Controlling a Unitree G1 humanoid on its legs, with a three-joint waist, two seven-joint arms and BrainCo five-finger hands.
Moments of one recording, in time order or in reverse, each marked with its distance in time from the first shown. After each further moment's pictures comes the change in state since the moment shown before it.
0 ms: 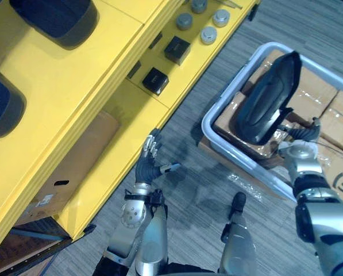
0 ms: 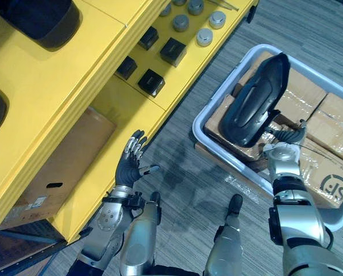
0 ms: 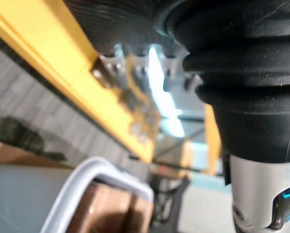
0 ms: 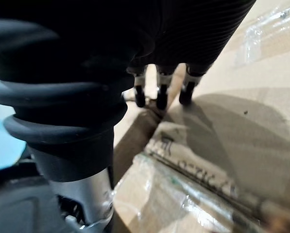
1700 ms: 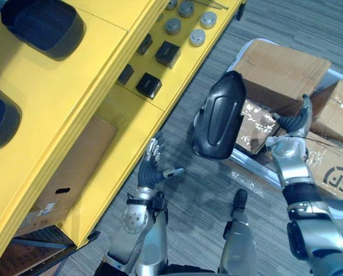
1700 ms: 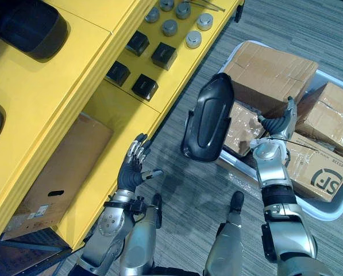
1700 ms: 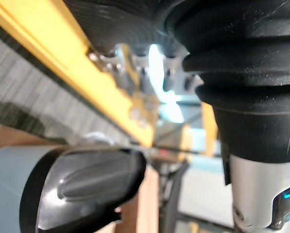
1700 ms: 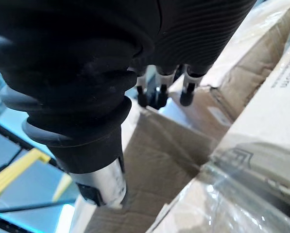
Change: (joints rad) left arm 0.062 0.020 -0.037 -0.067 0.001 0.000 0.034; right arm 0.185 0.170 -0.002 -0.546 -0.271 0.078 -0.086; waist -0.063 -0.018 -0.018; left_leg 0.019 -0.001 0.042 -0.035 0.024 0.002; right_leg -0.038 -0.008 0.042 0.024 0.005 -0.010
